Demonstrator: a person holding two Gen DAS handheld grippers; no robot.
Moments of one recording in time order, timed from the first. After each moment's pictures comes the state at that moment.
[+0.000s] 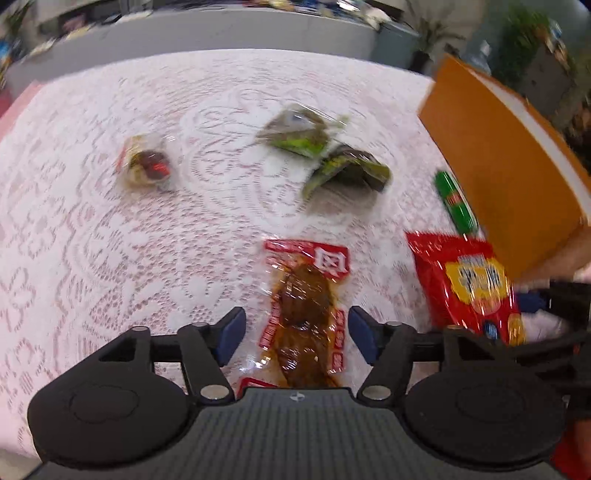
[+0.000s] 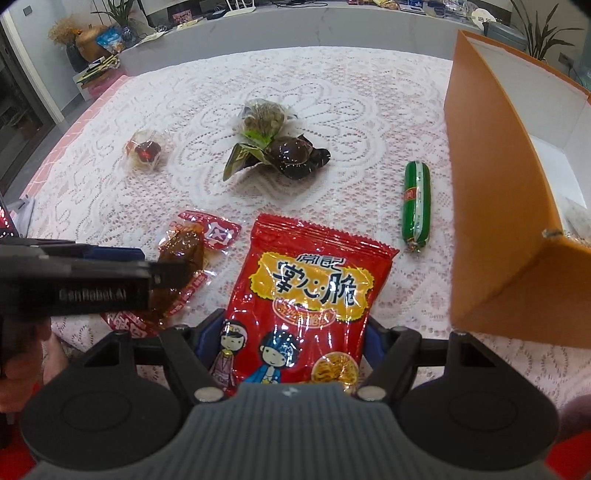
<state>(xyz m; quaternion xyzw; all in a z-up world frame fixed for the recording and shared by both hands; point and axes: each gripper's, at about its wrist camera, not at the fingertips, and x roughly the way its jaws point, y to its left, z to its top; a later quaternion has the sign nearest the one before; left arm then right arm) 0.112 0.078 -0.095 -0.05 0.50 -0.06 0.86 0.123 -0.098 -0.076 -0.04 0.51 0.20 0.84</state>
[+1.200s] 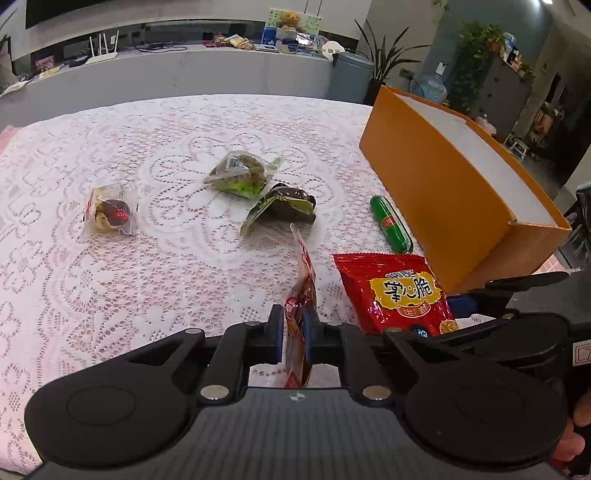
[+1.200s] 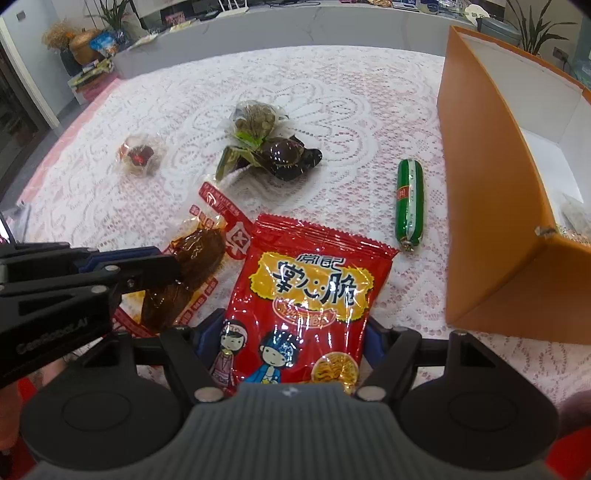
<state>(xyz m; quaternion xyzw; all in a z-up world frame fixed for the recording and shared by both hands) 0.092 0.060 -0.067 -0.06 0.44 -0.11 0.89 0.124 -0.101 -0.074 -0.04 0.51 0.19 0.84</state>
